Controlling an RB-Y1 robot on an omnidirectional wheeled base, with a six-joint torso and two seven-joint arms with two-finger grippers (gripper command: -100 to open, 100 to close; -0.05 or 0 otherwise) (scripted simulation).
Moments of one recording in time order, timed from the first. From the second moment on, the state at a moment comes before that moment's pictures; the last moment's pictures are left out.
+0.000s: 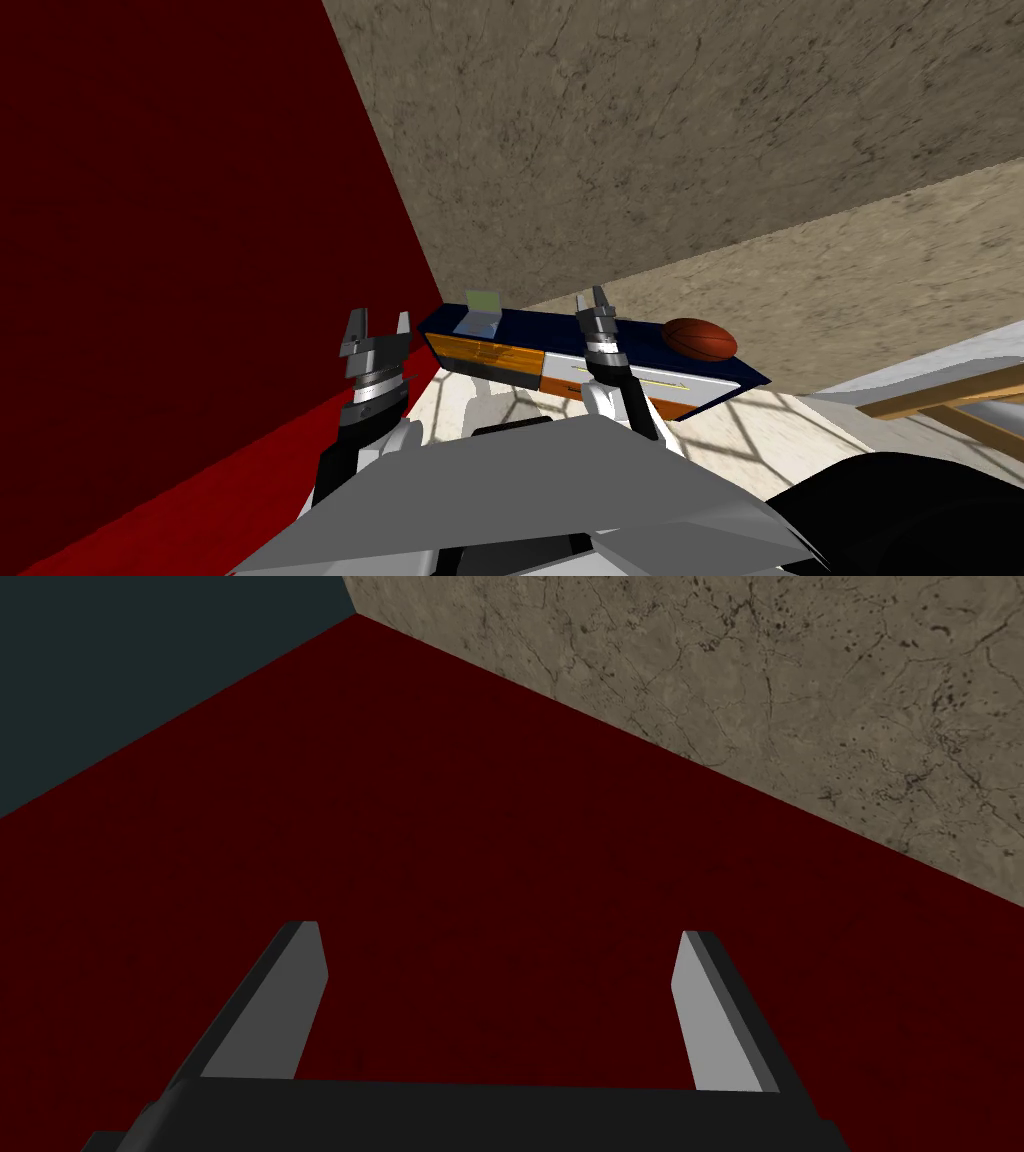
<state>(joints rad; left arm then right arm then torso) 0.54 0.02 -0.06 -2.33 0.10 -0.55 0.06 0.47 -0.02 0.02 -2.27 -0.08 -0.46 0.00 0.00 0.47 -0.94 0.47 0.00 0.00</state>
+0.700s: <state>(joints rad) 0.52 0.09 -0.05 -2.30 0.09 -0.53 0.05 0.47 -0.02 0.02 -2.27 -0.08 -0.46 0.00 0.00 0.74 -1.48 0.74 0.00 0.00</state>
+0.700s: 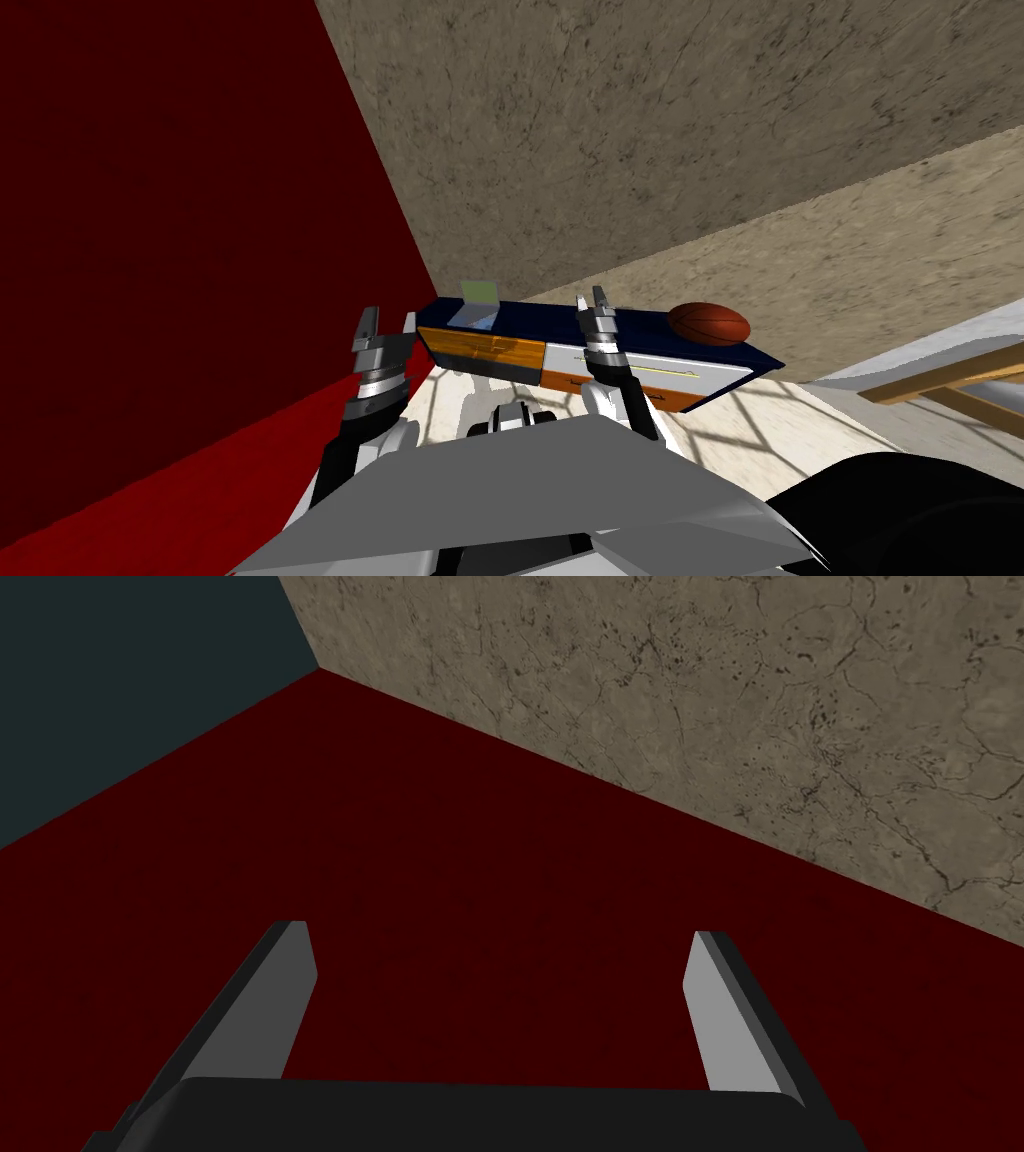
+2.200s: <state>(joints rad) 0.24 0.17 0.06 -1.97 -0.02 -0.29 0.00 0.47 -0.02 0.02 -2.27 -0.08 -0.46 0.00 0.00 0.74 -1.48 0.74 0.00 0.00</state>
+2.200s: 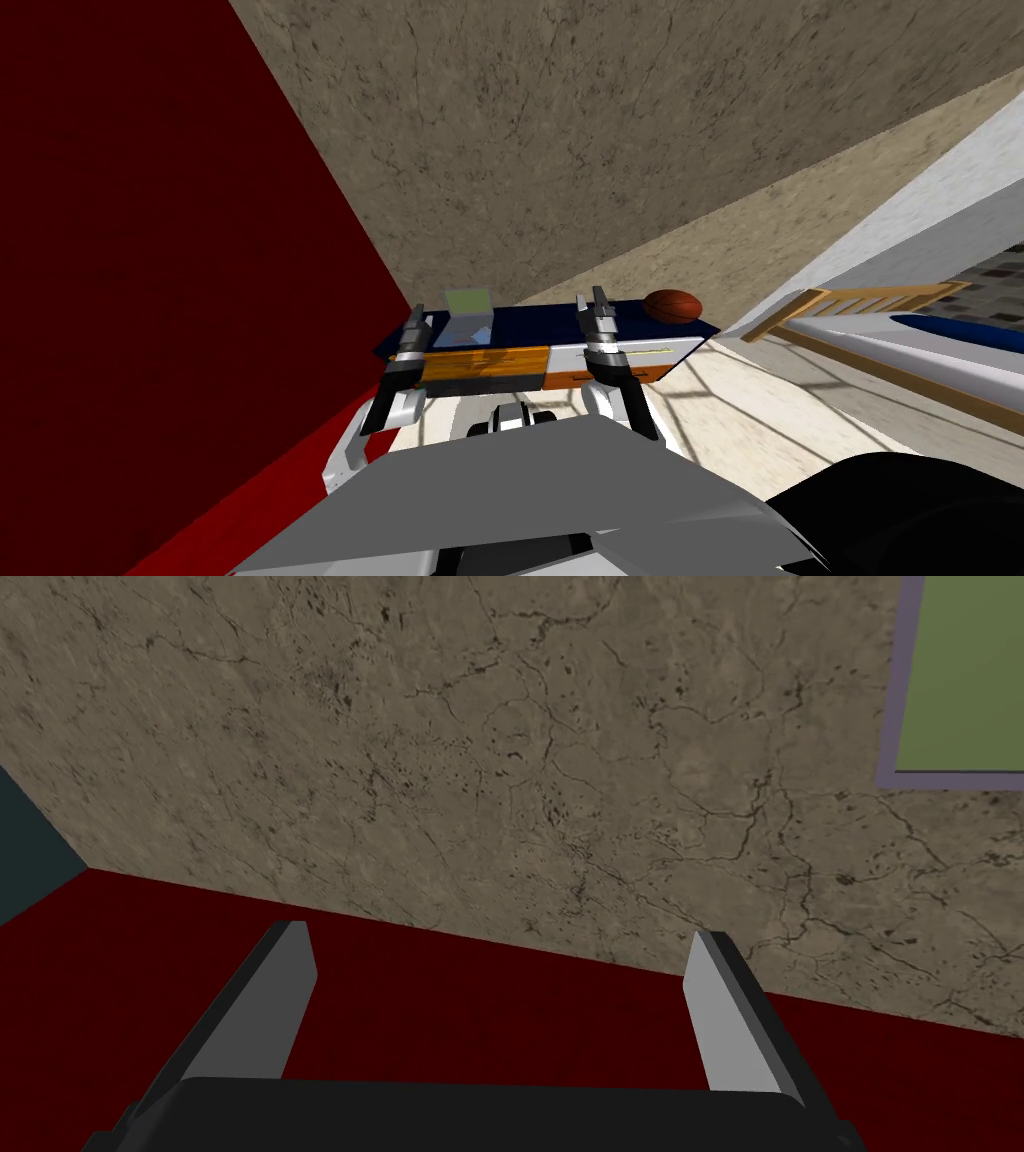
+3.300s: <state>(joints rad) 0.02 0.20 0.14 -1.69 -0.11 -0.10 -0.04 0.47 -0.02 0.02 -2.27 -0.08 -0.46 0.00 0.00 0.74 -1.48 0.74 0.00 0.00</state>
